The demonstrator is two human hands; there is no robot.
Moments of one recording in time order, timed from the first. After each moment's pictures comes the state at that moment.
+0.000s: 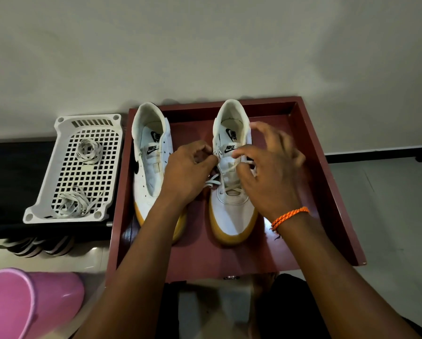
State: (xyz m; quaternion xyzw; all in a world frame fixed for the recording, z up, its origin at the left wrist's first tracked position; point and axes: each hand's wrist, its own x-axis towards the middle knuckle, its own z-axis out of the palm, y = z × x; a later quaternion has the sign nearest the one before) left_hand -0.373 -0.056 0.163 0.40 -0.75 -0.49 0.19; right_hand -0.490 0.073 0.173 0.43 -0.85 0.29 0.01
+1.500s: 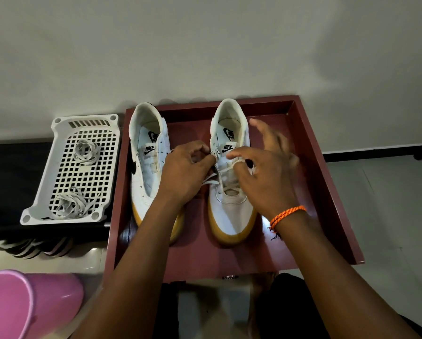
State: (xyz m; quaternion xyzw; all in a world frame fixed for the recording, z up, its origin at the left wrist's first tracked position) left_hand -0.374 -0.056 0.160 0.39 -0.75 -0.50 0.20; right_hand -0.493 0.074 0.170 0.42 -0.84 0.34 -0.04
